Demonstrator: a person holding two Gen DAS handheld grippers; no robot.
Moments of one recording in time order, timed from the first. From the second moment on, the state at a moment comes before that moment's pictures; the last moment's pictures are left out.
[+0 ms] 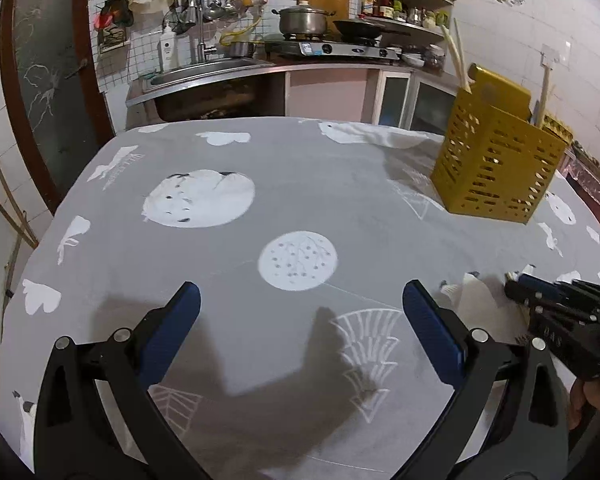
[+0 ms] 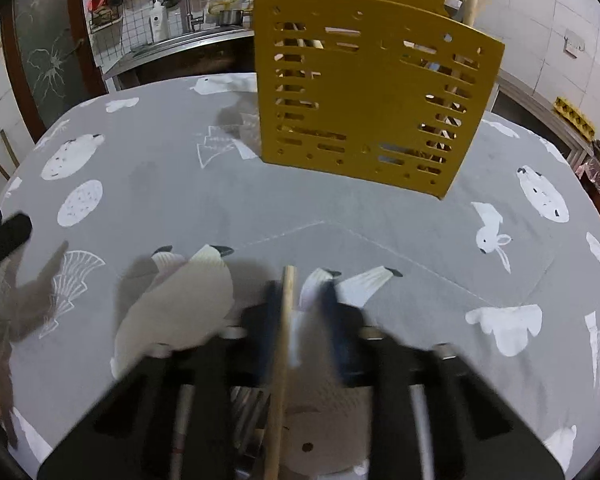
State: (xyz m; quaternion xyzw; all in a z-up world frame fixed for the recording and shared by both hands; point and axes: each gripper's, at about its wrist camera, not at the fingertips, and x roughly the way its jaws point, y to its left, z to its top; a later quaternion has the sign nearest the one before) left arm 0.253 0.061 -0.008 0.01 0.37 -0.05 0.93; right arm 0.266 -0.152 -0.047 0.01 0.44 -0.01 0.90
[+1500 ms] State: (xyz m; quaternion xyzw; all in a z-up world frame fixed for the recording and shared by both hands) left arm 0.200 -0.102 -0.052 0.06 0.44 -0.14 0.88; right arm 0.192 -0.294 -0.049 0.07 0.41 -0.07 0.91
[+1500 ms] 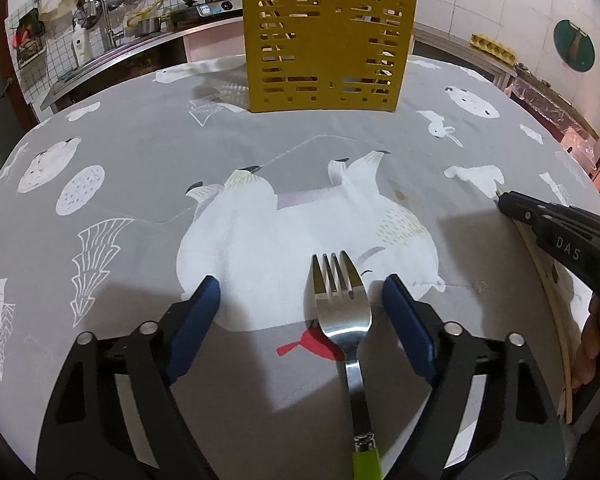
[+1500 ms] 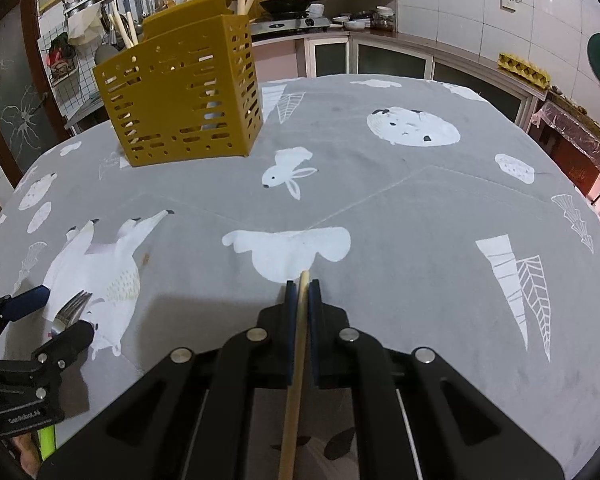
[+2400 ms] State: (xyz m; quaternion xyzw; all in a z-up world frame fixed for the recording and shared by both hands) left arm 0.202 -0.110 -0.045 0.05 0.45 -0.17 0.87; right arm 0.189 -0.293 -0.047 0.08 0.40 -0.06 0.91
